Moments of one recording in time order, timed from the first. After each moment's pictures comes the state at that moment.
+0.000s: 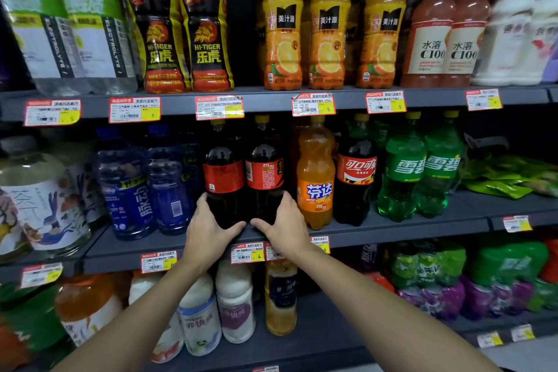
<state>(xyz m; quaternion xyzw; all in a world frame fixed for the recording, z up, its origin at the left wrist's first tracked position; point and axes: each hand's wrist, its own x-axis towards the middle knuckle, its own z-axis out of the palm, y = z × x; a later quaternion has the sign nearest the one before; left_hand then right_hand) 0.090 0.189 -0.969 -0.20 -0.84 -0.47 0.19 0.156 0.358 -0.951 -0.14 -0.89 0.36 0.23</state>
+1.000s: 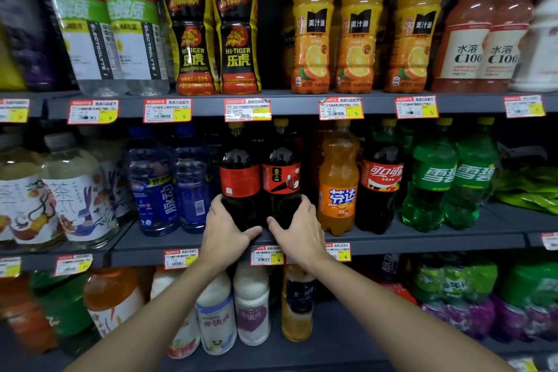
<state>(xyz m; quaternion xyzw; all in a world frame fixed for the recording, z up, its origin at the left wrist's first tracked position) 0.101 0.180 -0.958 -0.15 -0.87 -0.44 0.15 0.159 0.343 -0.955 -0.16 -0.89 0.35 0.25</state>
